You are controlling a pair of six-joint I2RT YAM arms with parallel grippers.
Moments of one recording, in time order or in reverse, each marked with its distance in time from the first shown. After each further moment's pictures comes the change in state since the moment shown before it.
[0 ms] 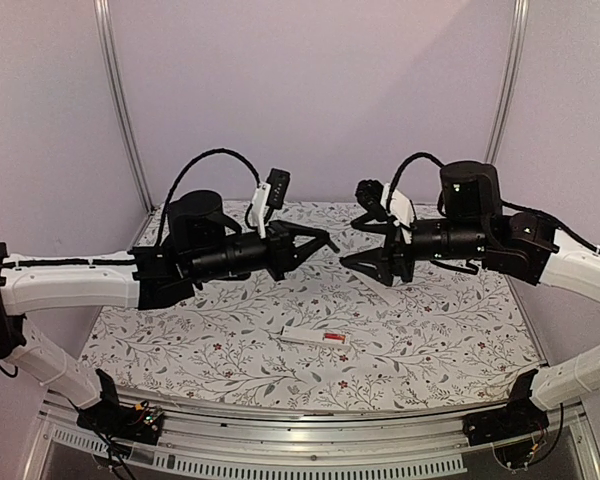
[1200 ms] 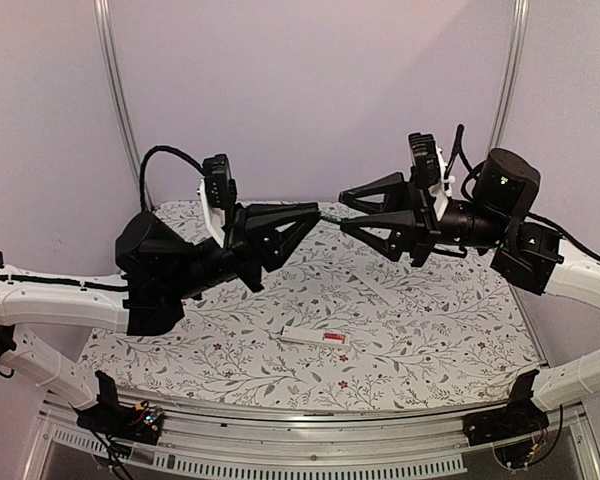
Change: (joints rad) left arm -0.121 -0.084 -0.151 0.649 0.098 0.144; right arm 0.013 -0.068 -0.082 0.548 -0.379 0.267
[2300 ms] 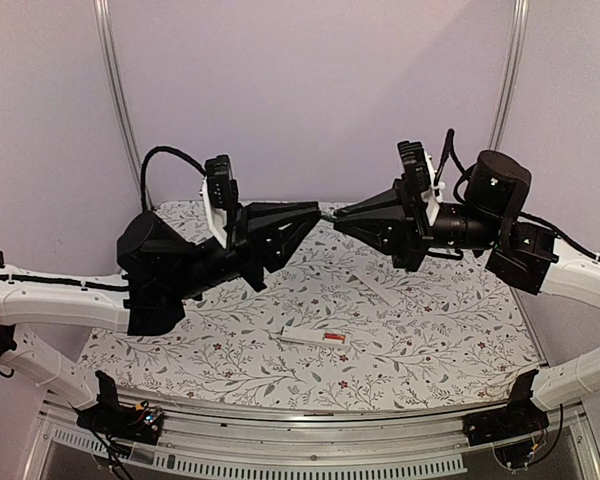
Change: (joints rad) left arm 0.000 0.005 0.000 -0.003 -0.018 0.021; right arm 0.006 0.023 0.002 -0.023 -0.016 -0.027
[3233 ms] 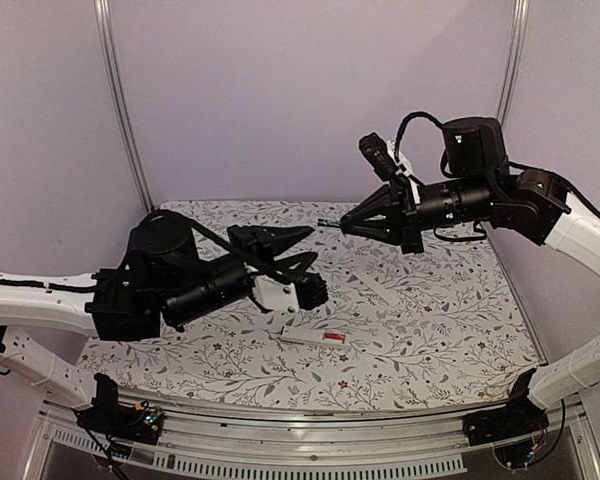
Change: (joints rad) left arm -0.176 -0.106 0.114 -0.742 -0.595 1.426; right arm -0.072 0.118 0.361 -0.745 0.091 -0.067
